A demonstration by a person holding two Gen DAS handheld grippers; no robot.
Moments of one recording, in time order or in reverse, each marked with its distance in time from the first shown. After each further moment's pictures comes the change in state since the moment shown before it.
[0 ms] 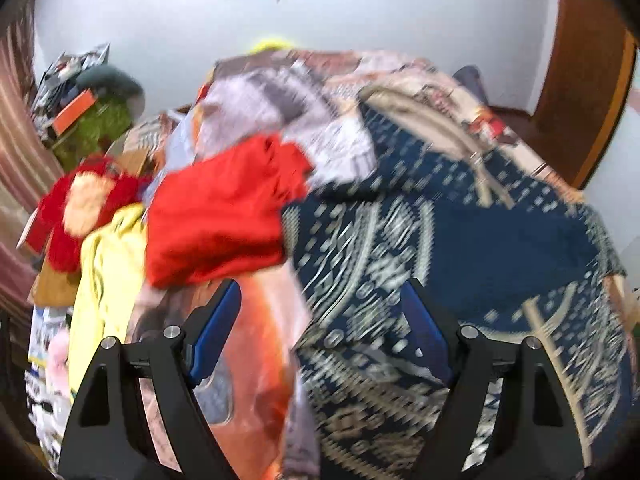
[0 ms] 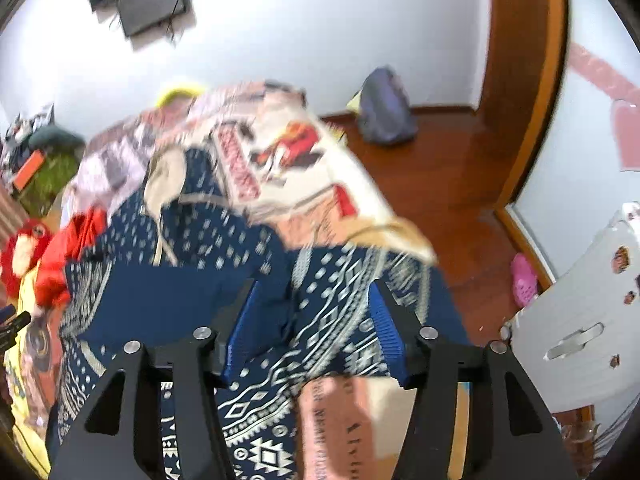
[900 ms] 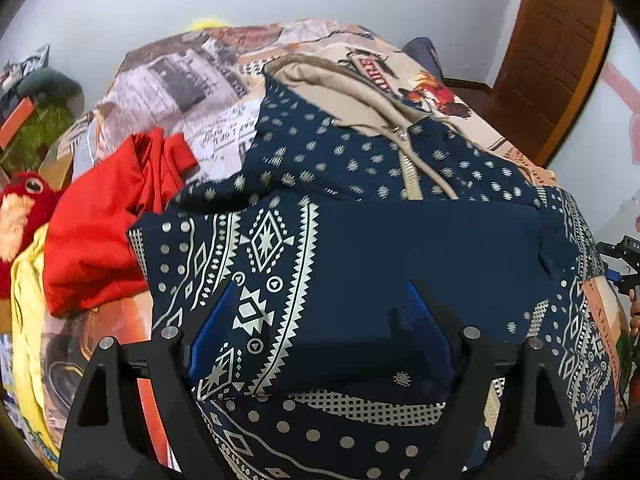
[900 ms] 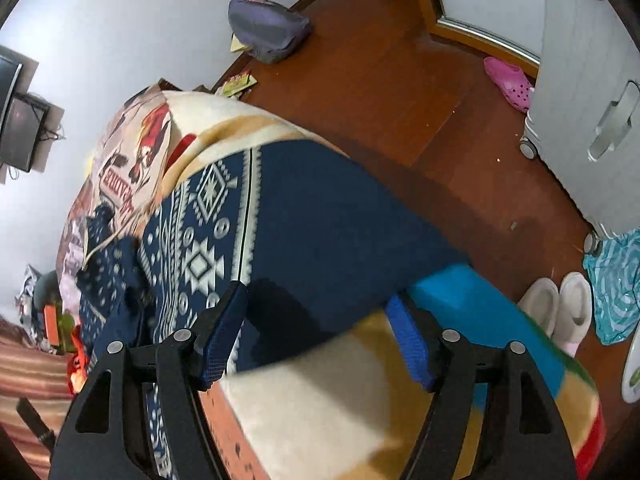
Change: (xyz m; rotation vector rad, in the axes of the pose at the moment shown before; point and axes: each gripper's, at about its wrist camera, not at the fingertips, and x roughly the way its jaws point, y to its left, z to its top) left arm 0.077 -0.091 0.015 0.049 0.108 -0.140; right arm 0.116 -0.149 -0.083 0.656 0.276 0.100
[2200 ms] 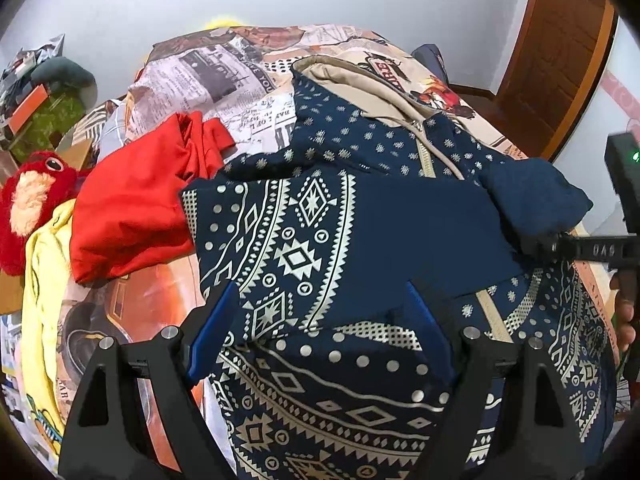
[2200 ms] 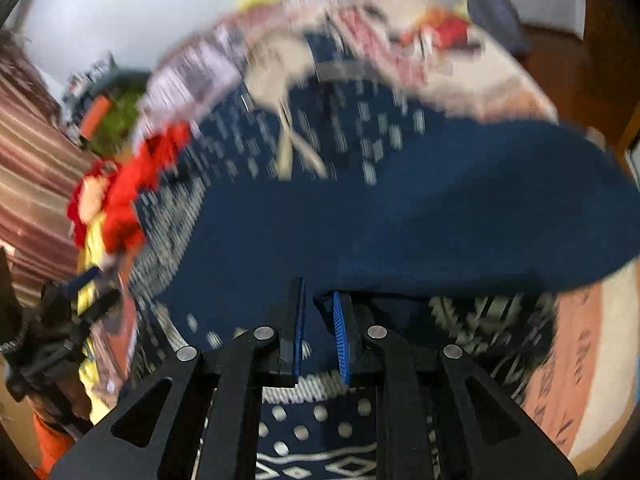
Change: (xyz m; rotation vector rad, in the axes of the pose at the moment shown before) left arm -0.042 0.033 -0.037 -0.021 -0.014 0.004; right arm 0.046 0.233 -0.125 -0.690 0.301 0.093
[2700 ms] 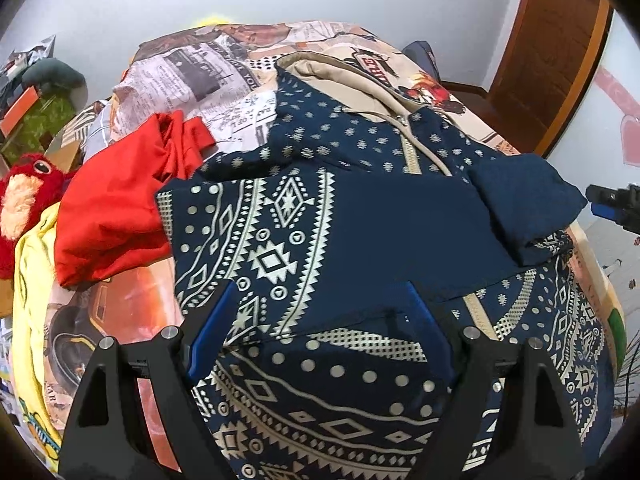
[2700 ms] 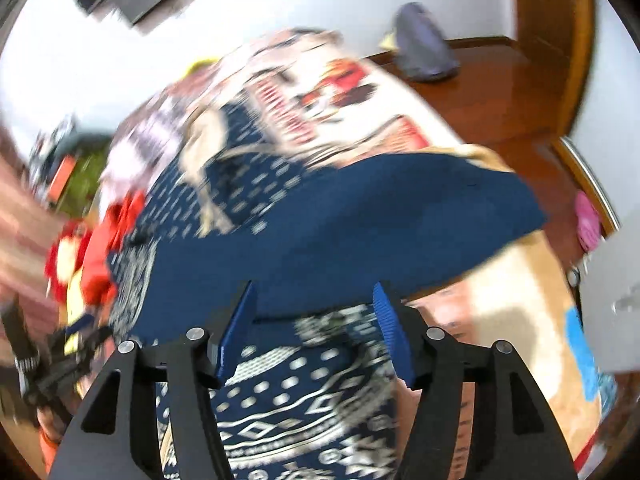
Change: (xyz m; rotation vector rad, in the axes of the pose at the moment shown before) left arm 0.009 -0.019 0.003 0.020 0.002 -0.028; right arm -0.100 -0.079 -0.017 0.211 -0.287 -0.143
